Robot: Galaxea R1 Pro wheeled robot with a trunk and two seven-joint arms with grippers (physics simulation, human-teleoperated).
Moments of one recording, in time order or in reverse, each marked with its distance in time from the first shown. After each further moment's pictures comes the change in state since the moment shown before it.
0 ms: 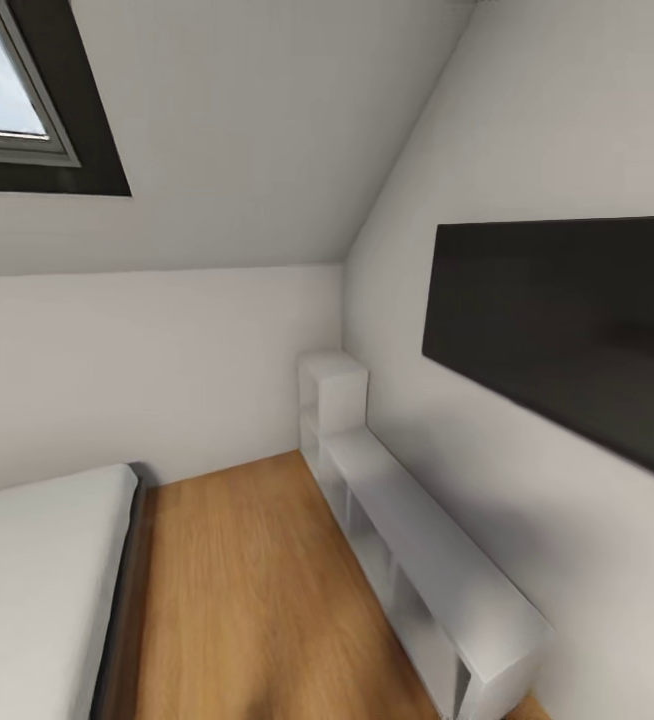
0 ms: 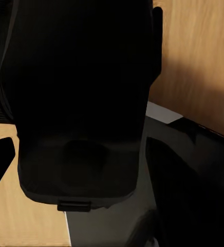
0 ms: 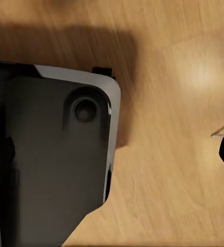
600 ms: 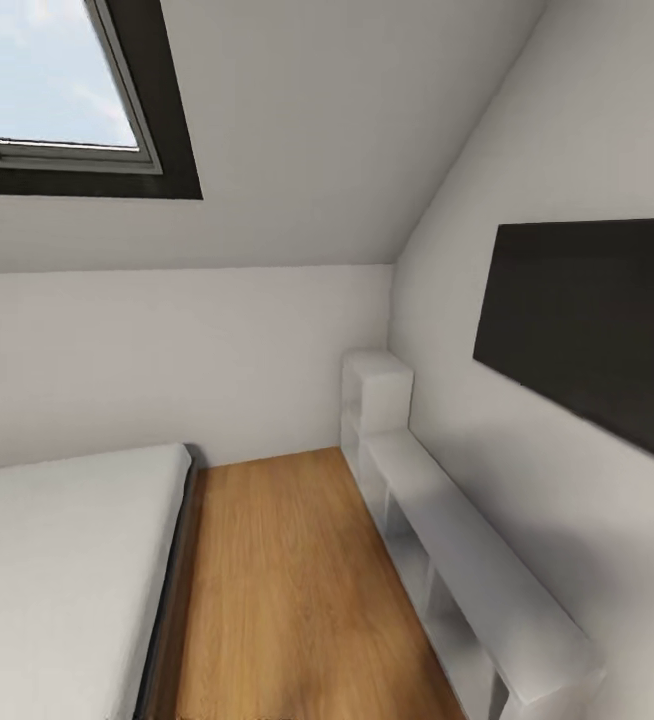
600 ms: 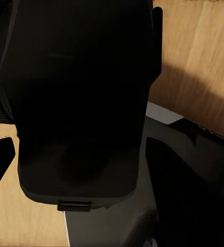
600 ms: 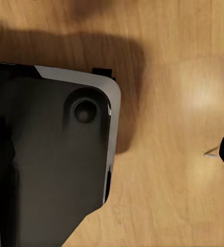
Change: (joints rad) left arm 0.000 0.003 0.005 -0.001 0.012 0.001 0.000; right arm 0.000 0.000 0.000 0.000 0.002 -0.004 0.000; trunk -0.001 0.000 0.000
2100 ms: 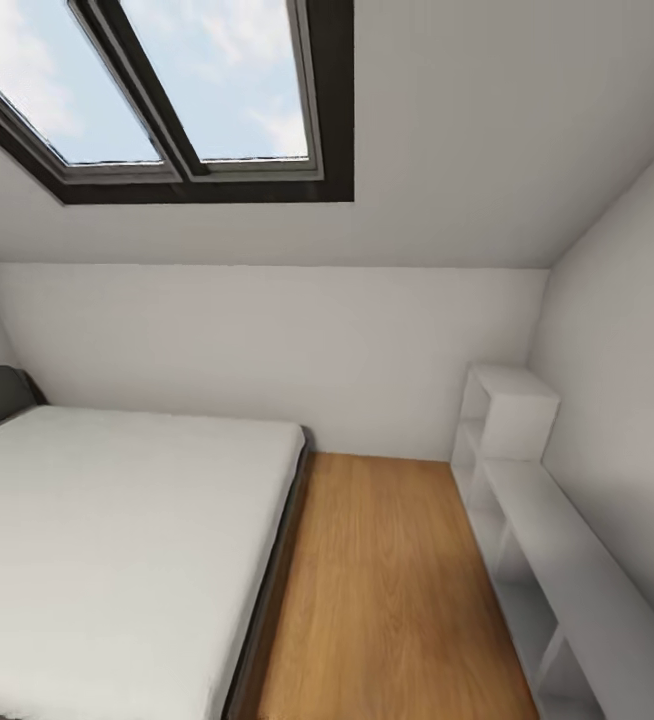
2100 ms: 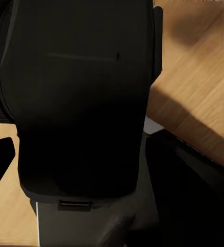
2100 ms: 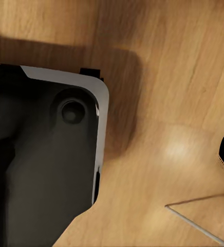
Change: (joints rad) left arm 0.000 0.040 0.002 -0.001 0.132 -0.003 -0.104; right arm 0.000 0.005 0.003 -0.001 0.009 0.000 -0.054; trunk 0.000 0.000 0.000
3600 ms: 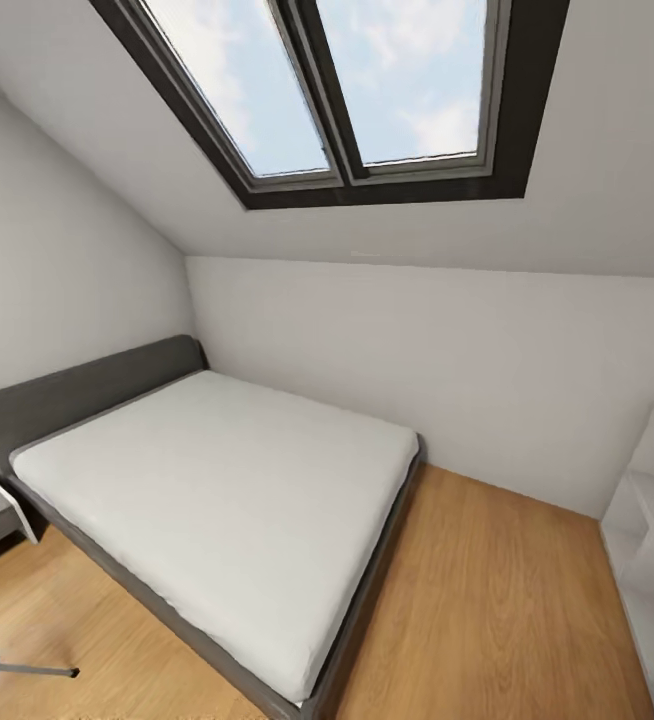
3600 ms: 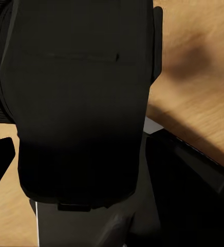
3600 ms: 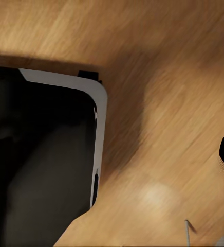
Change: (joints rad) left arm 0.000 0.001 -0.002 0.000 0.002 0.002 -0.003; right arm 0.000 -0.002 0.001 -0.006 -0.002 -0.003 -0.002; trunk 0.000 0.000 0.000
